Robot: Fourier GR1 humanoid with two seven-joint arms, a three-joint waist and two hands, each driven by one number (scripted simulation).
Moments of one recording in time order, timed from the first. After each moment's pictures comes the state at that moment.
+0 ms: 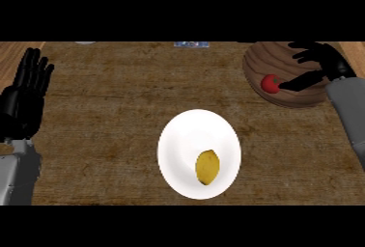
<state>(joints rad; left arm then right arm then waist) -0.30 0.28 0.21 -1.49 0.12 0.02 0.00 -0.98 -0.43 -0.42 -0.32 0.75 0.05 -0.17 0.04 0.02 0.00</state>
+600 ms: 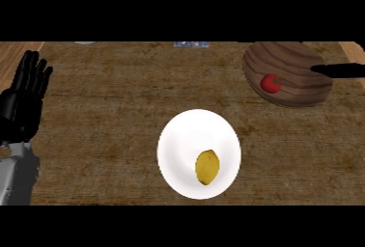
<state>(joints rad) -0.28 0.28 0.21 -1.50 0.13 0.00 -0.01 -0.96 -0.55 -0.65 -0.30 0.54 -0.10 -0.34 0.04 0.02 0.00</state>
